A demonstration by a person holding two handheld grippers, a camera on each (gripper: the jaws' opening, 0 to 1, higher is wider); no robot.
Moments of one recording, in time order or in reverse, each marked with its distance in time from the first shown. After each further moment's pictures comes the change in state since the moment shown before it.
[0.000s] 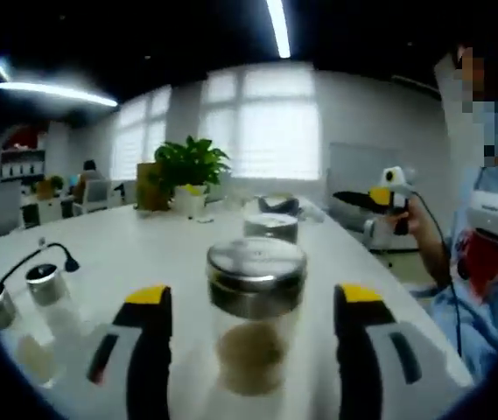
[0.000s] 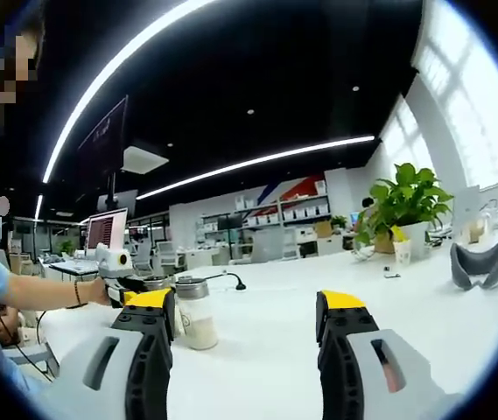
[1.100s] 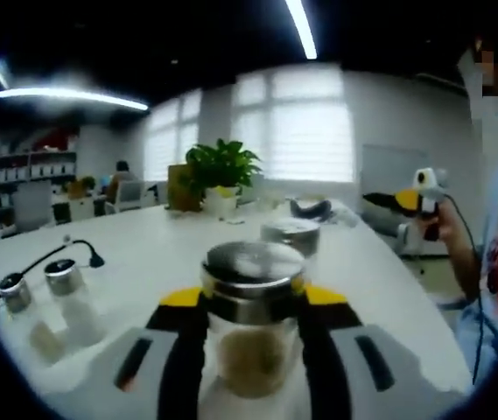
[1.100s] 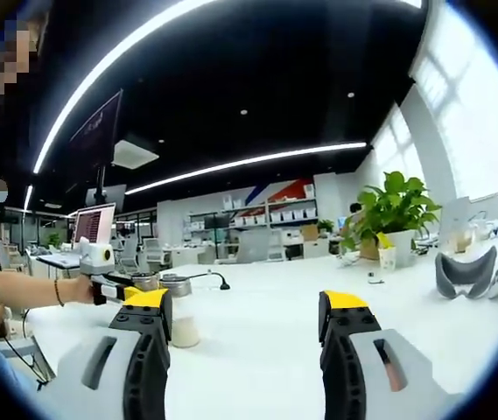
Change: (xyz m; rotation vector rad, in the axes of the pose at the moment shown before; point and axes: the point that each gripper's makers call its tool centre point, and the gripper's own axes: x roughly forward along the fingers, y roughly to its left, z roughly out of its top) left arm 0.005 0.004 -0.007 0.018 0.037 0.258; right arm -0.005 -0.013 0.004 -0.051 0.003 -0.067
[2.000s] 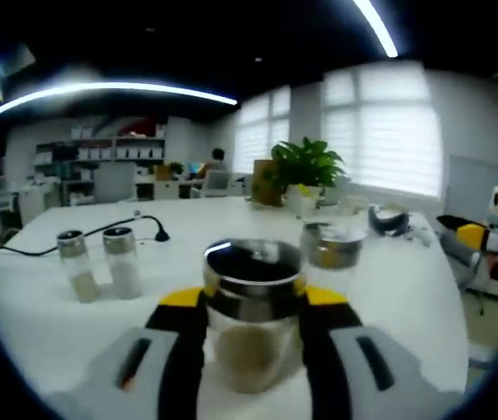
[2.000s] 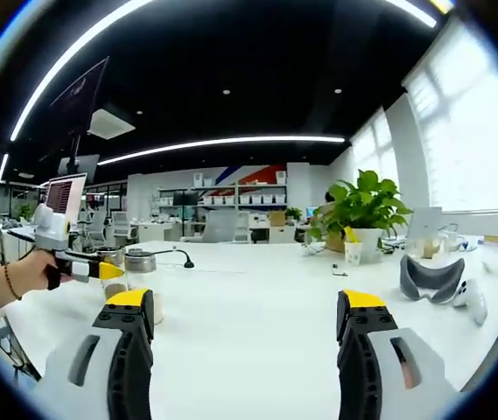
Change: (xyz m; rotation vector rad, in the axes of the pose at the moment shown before) left arm -0.006 0.009 -0.002 -0.118 0.008 0.477; right arm -0.006 -0.027 -0.014 -0.089 0.101 -0.165
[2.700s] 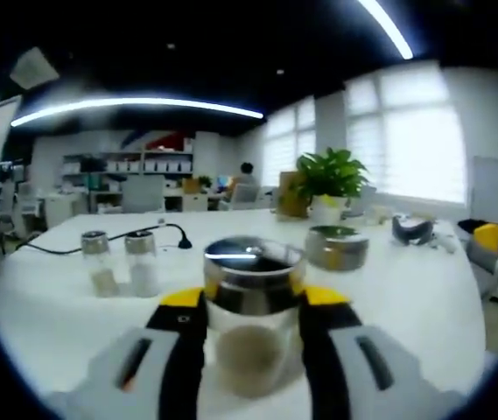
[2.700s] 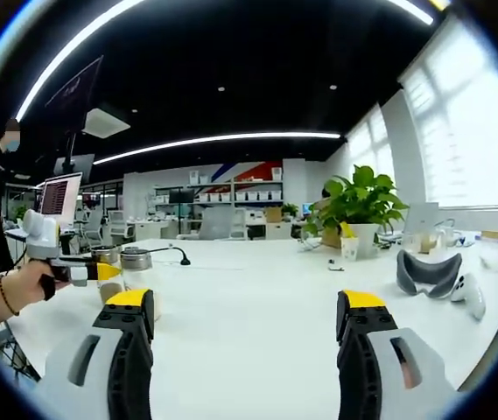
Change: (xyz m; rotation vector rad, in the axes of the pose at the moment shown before) left arm -0.008 -0.001 0.000 0.009 -0.080 0.121; right arm 0.000 -0.006 -0.004 0.013 0.018 -0.017
